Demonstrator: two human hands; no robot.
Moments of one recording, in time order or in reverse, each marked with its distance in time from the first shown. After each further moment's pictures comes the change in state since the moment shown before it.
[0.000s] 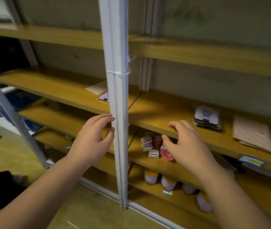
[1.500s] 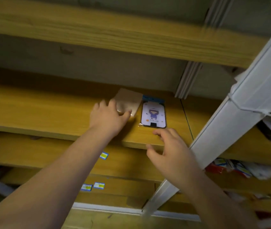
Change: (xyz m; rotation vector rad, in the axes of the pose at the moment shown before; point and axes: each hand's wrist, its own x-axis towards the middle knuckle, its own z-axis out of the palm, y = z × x) left_hand 0.289 -0.266 0.029 0.287 -0.316 -0.055; right_hand 0.178 -0.218 0.217 0.031 -0.049 0.348
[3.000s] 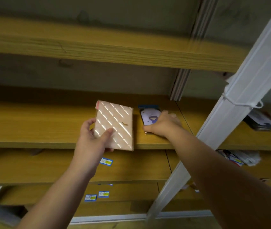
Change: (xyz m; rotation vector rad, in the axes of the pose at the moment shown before) left_hand -0.072 -0.084 -0.011 -1.432 -0.075 -0.176; right_hand 0.114 -0.018 0.017 -0.322 -0.105 0.561
